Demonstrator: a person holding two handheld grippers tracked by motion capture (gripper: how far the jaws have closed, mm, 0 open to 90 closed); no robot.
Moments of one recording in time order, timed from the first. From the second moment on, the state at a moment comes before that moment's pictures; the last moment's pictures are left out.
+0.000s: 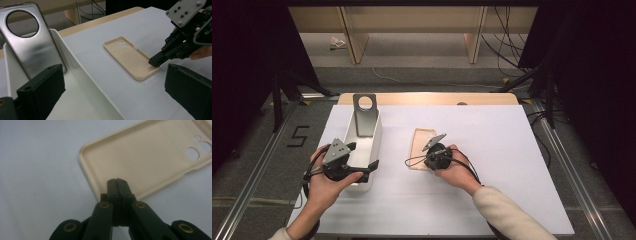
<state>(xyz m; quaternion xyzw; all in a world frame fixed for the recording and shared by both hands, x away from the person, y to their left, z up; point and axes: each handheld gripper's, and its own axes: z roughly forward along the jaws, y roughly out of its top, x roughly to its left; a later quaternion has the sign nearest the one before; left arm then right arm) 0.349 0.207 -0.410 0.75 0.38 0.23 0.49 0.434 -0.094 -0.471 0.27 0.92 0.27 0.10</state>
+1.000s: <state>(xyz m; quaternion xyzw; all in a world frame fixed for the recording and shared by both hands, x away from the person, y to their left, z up) 0.349 0.207 -0.412 0.75 0.38 0.23 0.48 0.436 -0.102 -0.471 0.28 0.92 0.27 0.10</state>
